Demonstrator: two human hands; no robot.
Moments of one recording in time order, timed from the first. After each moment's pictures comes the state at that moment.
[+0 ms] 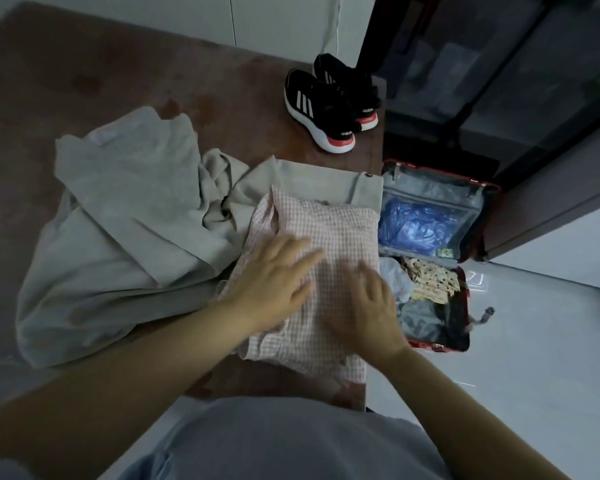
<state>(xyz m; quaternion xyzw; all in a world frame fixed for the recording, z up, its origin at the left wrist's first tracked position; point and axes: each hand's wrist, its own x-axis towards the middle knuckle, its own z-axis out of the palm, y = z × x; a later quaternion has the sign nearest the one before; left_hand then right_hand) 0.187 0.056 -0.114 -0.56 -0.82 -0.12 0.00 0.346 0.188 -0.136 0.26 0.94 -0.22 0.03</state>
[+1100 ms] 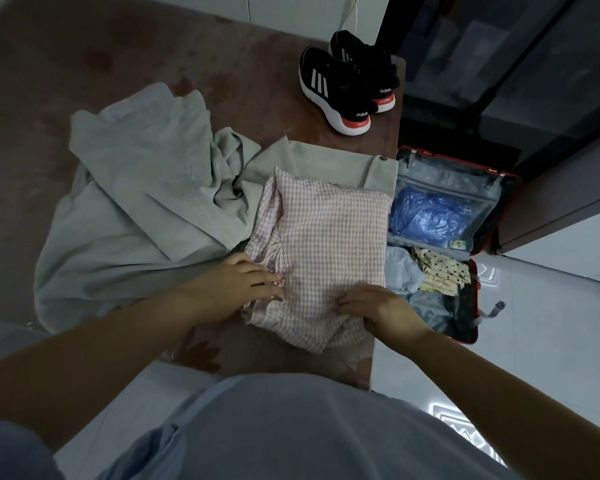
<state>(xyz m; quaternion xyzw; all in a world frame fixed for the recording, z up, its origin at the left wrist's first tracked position) 0.147 -0.014 -0.146 -0.74 -0.68 0.00 -0.04 0.361 0.218 -0.153 -0.05 0.97 -0.23 0.00</state>
